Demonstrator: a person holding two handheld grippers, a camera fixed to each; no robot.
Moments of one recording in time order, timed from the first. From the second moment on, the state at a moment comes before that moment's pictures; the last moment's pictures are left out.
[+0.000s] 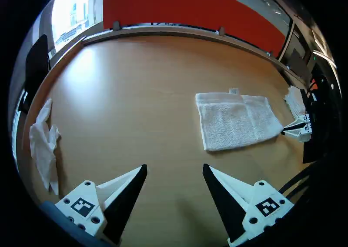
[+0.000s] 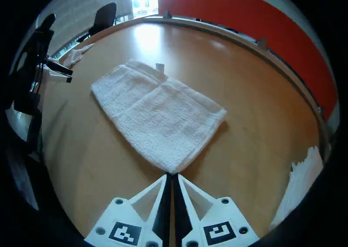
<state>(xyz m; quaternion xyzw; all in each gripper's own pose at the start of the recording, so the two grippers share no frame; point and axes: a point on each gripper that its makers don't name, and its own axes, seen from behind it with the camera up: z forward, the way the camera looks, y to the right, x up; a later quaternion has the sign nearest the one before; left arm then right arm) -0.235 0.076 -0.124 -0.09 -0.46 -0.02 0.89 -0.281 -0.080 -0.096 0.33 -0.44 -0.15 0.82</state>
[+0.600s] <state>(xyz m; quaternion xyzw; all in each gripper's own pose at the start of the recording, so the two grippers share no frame) -0.227 0.074 -0.113 -0.09 -0.45 -0.02 0.89 -0.211 -0.091 -0.065 0.31 -0.37 -0.15 0.86</state>
